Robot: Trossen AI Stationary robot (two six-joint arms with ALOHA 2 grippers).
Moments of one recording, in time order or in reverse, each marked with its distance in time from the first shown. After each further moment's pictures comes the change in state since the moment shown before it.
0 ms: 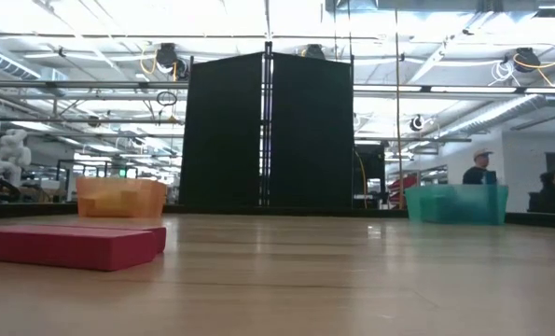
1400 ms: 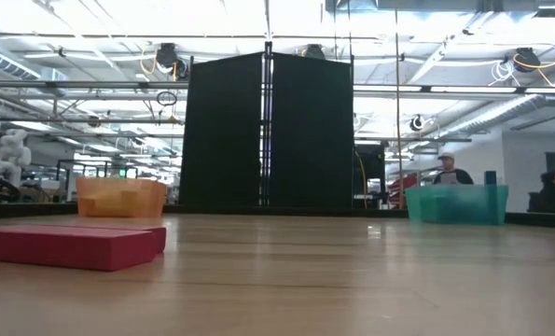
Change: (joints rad) left arm 0.000 0.011 0.000 -0.060 -0.004 -0.091; right arm 0.148 -0.039 -0.624 0.368 -0.304 0.649
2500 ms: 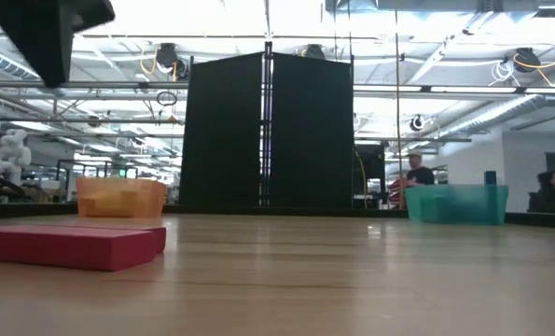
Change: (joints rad) left arm -0.312 0.434 -0.001 -0.135 0.185 -0.212; right arm -0.140 -0.051 0.462 0.251 0.627 -0.900
